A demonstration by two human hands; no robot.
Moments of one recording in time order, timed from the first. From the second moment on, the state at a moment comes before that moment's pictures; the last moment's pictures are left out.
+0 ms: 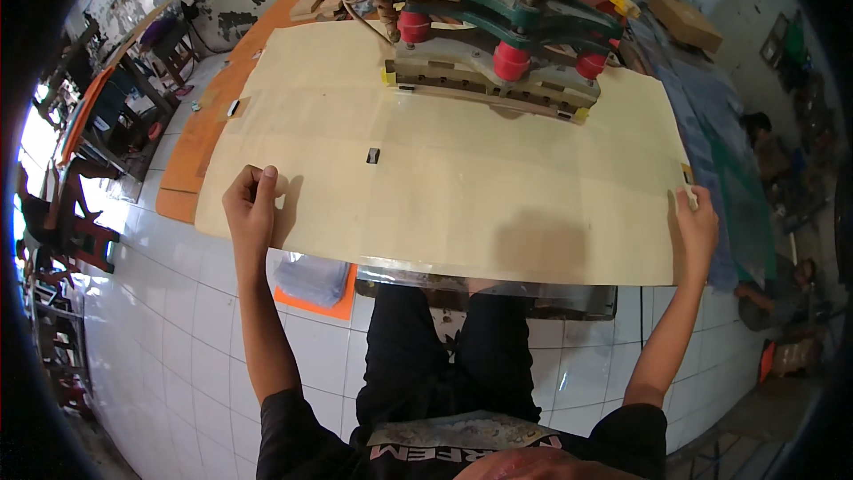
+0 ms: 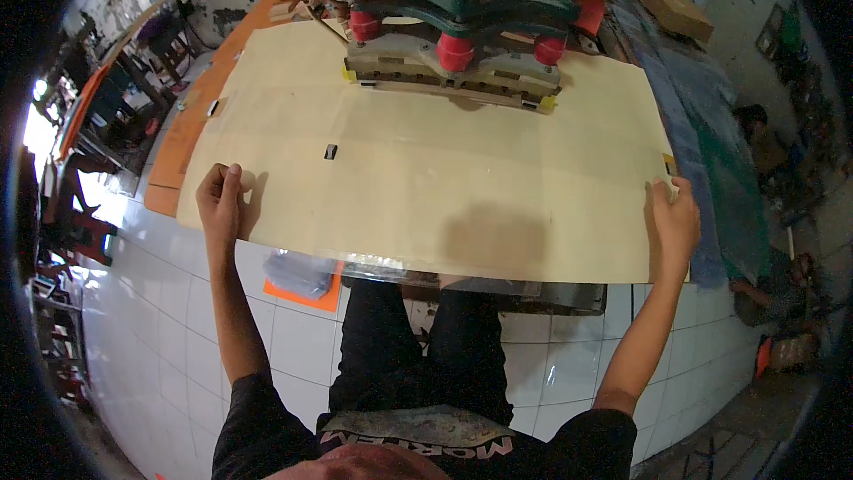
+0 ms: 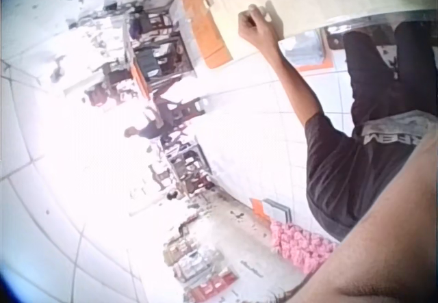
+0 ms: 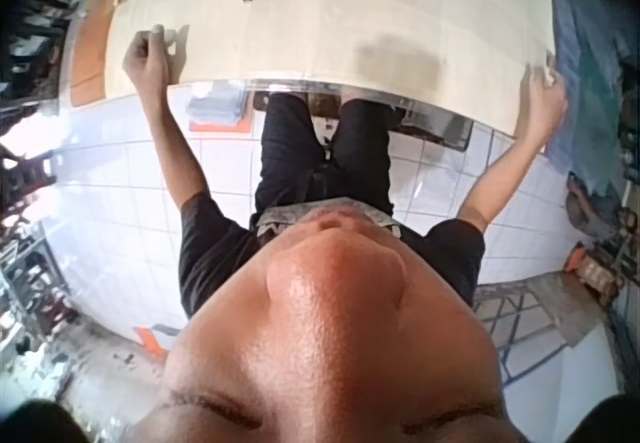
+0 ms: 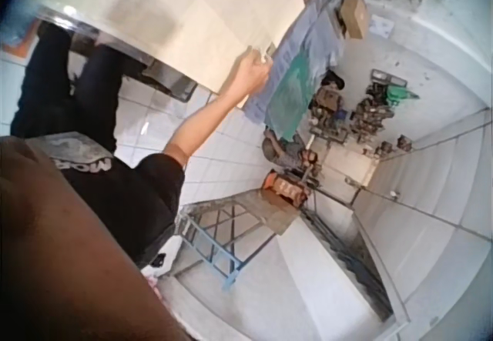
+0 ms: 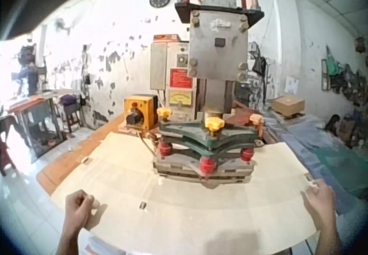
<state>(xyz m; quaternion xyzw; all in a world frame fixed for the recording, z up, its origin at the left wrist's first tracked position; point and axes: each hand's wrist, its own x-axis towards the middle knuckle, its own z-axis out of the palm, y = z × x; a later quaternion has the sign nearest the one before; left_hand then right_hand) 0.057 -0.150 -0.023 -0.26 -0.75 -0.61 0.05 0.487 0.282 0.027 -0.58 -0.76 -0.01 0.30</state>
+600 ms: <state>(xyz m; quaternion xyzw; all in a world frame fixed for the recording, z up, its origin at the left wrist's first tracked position) 0.052 -0.148 -0.031 -0.28 -0.75 -0.59 0.06 0.470 0.352 0.000 -0.60 -0.78 0.00 0.20</state>
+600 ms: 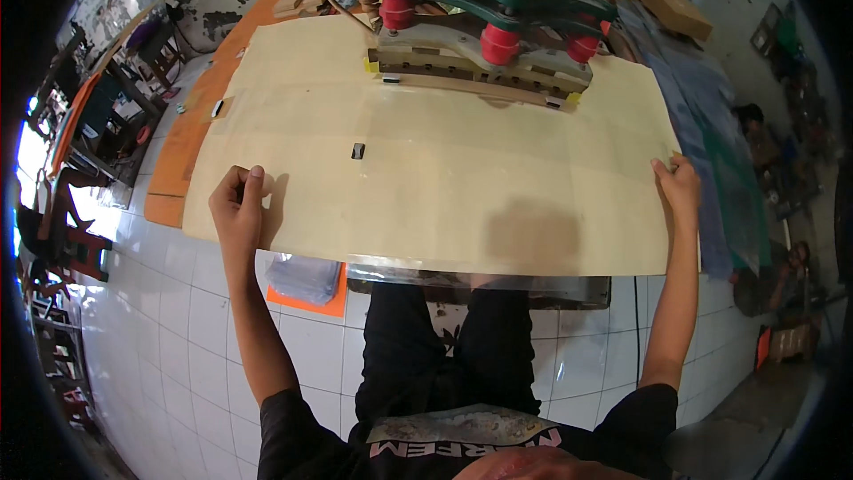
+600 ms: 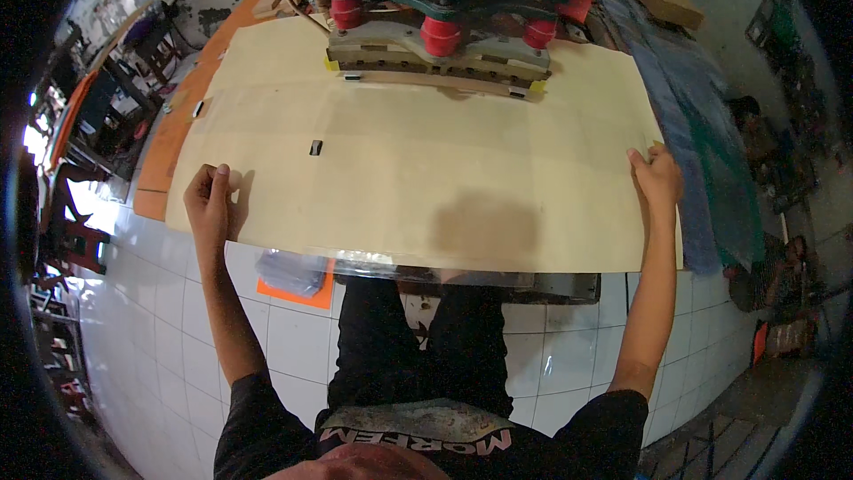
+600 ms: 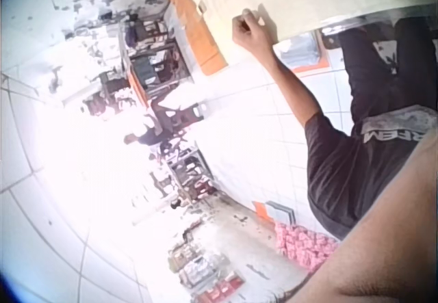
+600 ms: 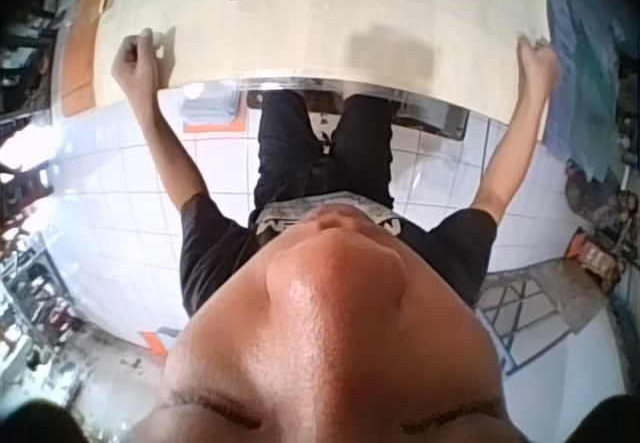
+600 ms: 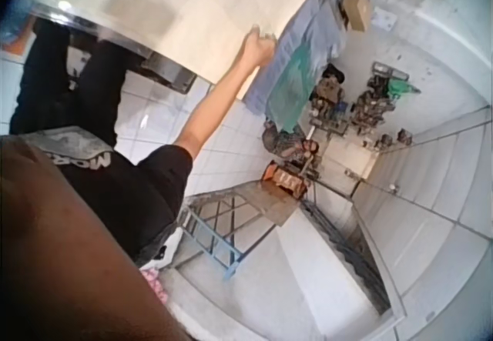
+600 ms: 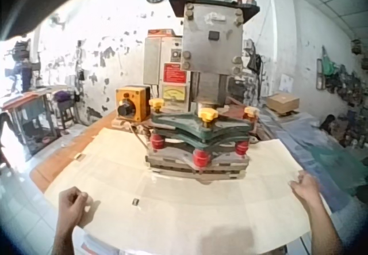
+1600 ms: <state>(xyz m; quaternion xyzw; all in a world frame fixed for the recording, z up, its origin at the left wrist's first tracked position) 0.059 -0.145 -0.025 -0.27 -0.77 -0.57 0.07 0.520 0.152 0.072 -0.14 -0.65 0.11 0.74</state>
